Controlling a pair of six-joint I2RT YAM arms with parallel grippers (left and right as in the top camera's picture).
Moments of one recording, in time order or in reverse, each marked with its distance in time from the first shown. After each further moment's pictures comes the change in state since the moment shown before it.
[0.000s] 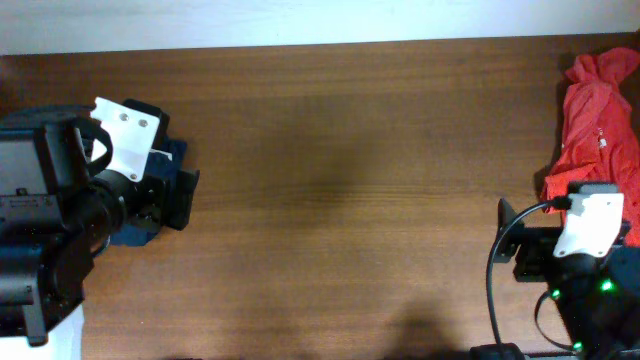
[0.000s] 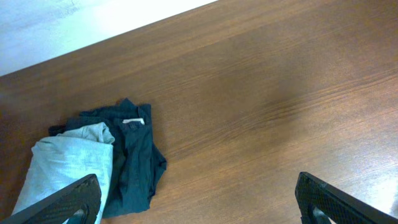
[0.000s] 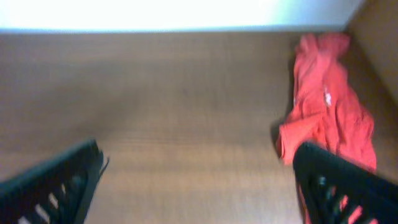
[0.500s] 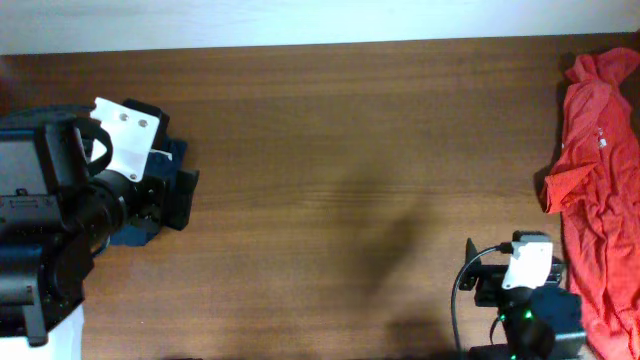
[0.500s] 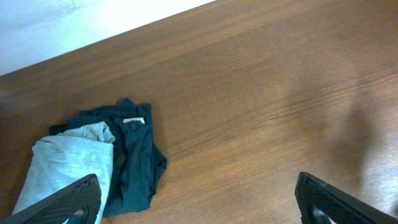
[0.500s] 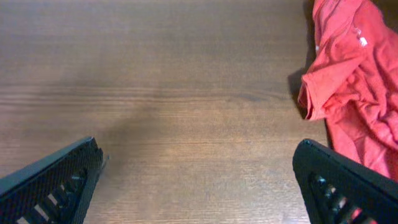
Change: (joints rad) left arm 0.000 0.000 0.000 -0.001 -0.003 0.000; right arm 0.000 -0.434 -0.664 0.215 0.033 -0.002
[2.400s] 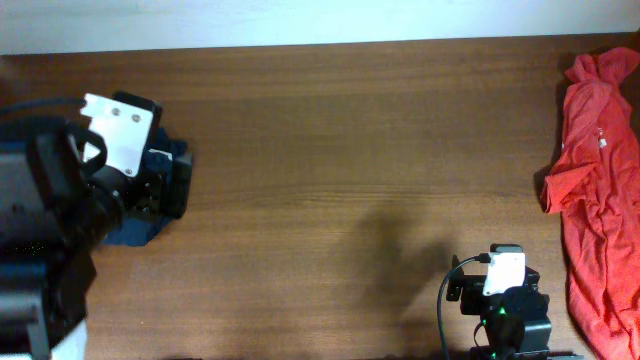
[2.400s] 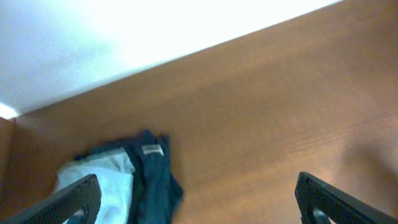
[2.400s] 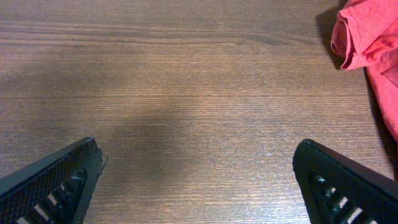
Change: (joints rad) left arm 0.000 -0.063 -0.081 0.181 -0.026 0.003; right arm 0.000 -0.161 -0.258 -0.018 0.004 -0.001
